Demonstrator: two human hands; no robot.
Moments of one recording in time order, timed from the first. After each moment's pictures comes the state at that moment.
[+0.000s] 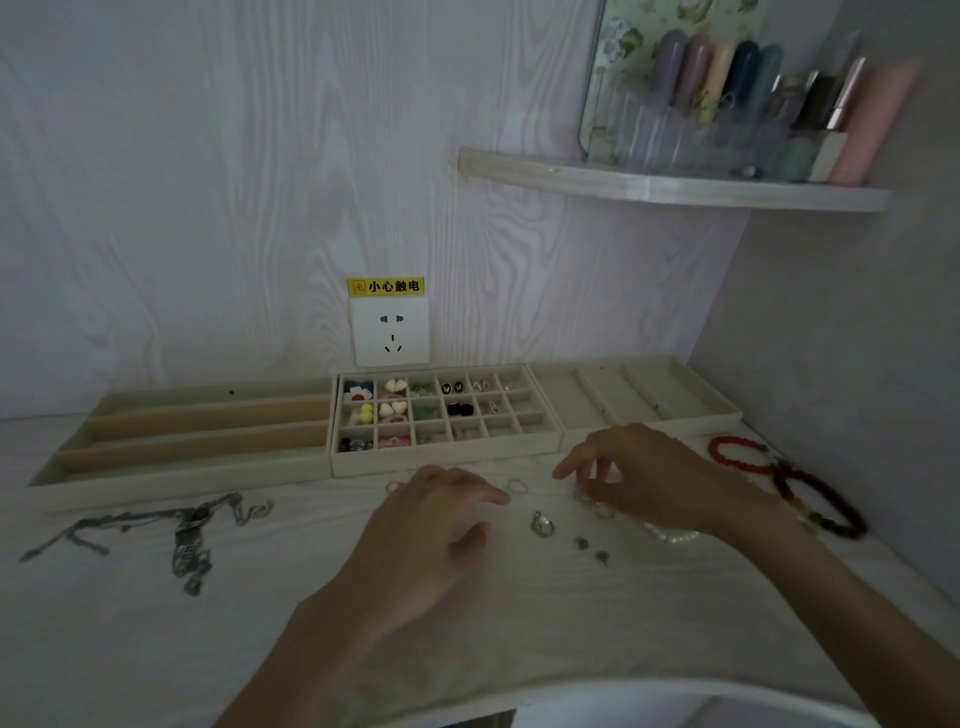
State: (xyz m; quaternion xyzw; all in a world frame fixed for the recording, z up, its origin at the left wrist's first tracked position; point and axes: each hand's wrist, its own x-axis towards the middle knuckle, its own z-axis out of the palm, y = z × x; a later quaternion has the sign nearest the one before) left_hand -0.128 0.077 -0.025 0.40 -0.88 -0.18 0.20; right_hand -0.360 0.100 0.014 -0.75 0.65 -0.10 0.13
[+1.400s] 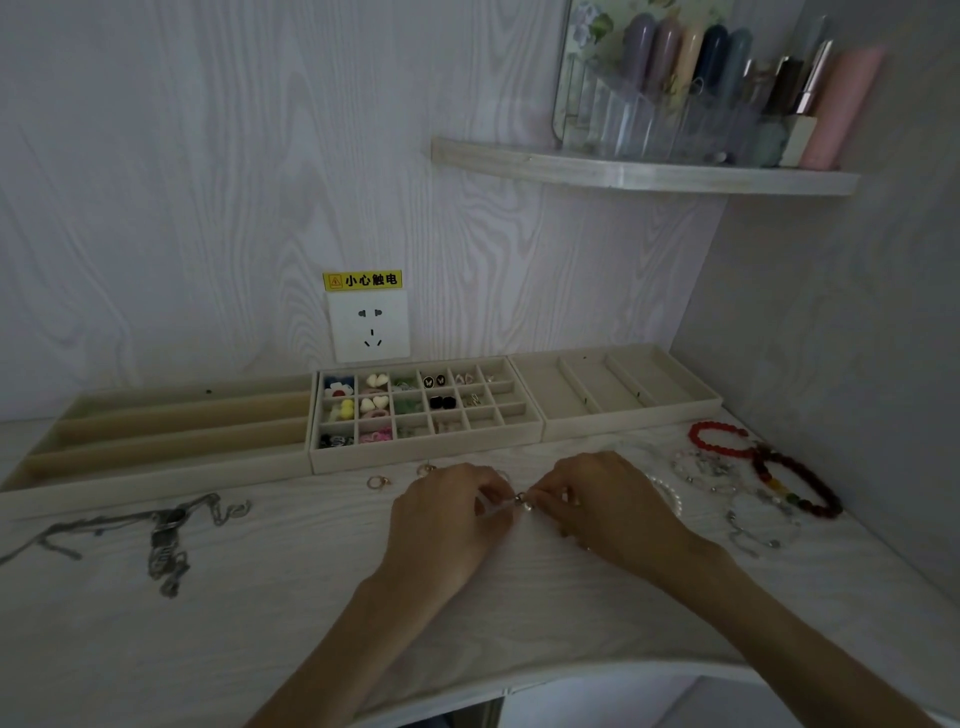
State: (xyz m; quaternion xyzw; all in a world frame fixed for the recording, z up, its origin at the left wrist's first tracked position) left_hand -0.170 0.076 -0.040 0.47 -0.83 -0.19 0.23; right_hand -0.334 0.115 -0.021 -0.73 0.66 -0.17 0.04
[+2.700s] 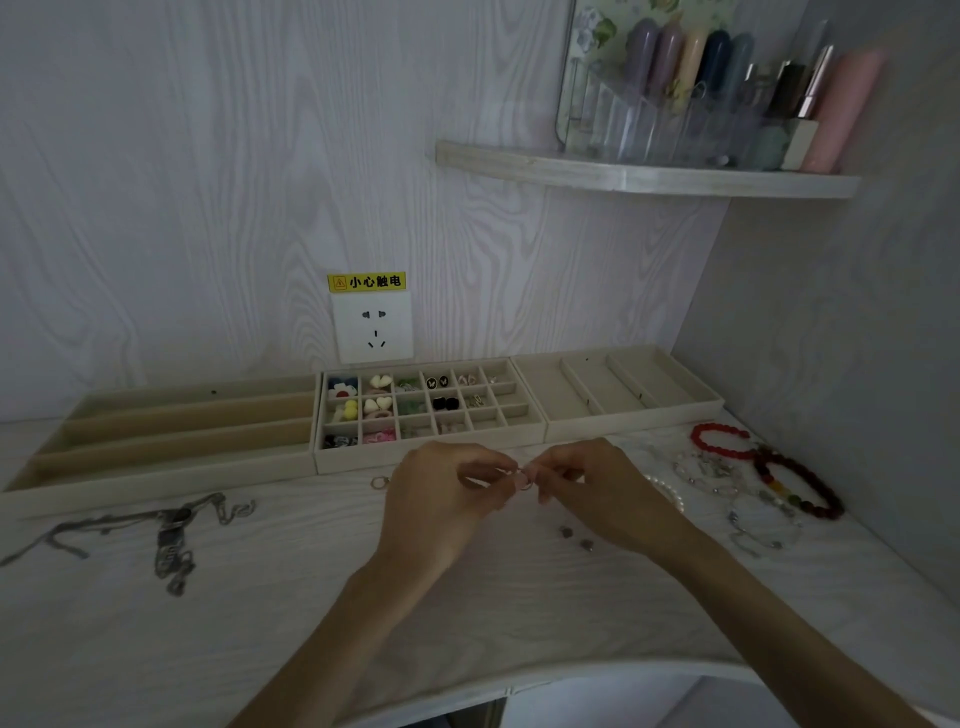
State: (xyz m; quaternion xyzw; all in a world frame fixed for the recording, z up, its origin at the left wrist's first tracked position) left_hand -0.166 0.073 -0.025 0.43 -0.74 -0.35 0.37; right_hand -0.326 0.109 -0.011 -0.64 0.68 -0.29 0.21
